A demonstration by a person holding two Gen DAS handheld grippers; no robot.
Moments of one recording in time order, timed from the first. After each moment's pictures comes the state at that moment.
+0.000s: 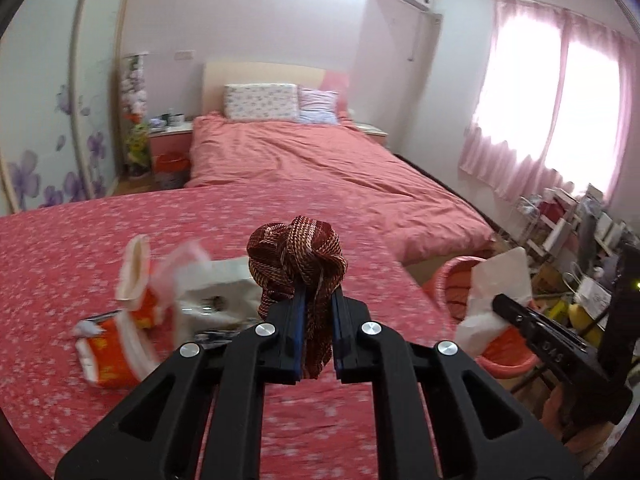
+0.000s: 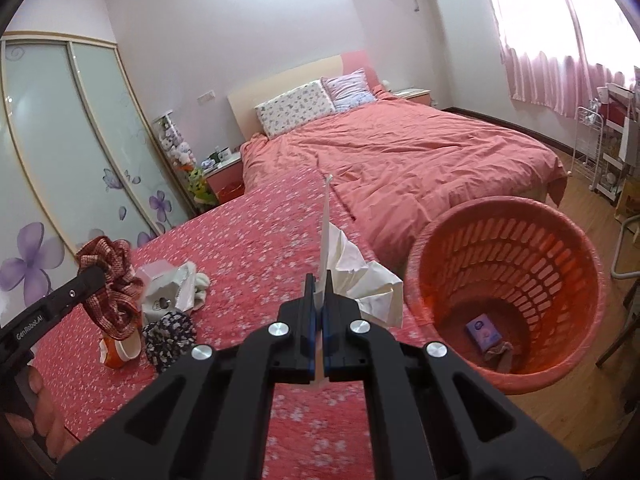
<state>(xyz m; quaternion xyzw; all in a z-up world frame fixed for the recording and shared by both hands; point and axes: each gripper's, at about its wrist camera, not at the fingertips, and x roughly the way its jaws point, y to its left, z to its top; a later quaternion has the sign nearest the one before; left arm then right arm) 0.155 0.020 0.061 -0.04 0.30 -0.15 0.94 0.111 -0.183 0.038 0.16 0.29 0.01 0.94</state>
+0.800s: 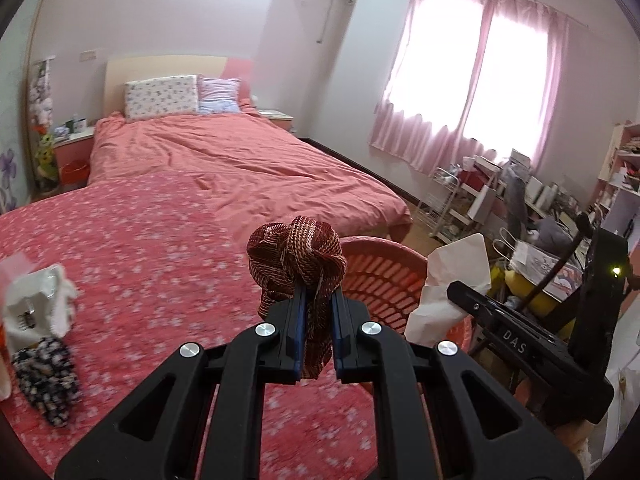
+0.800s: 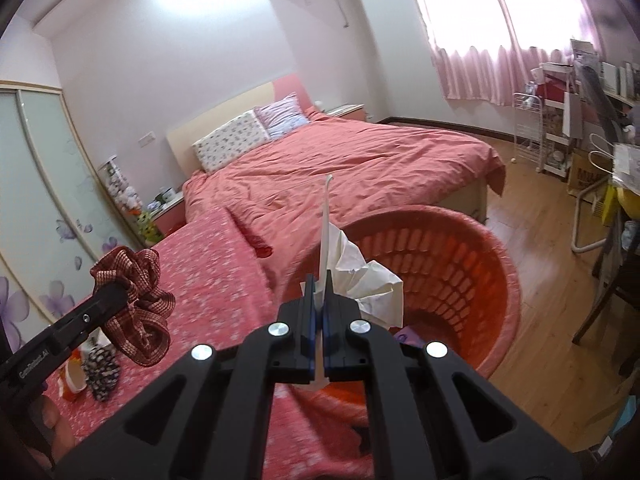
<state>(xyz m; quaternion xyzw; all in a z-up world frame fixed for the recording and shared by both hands) 0.168 -0.106 0.031 -0.03 0.29 -0.30 0.91 0.091 -0.304 0.008 0.20 0.26 -0.11 0.94</state>
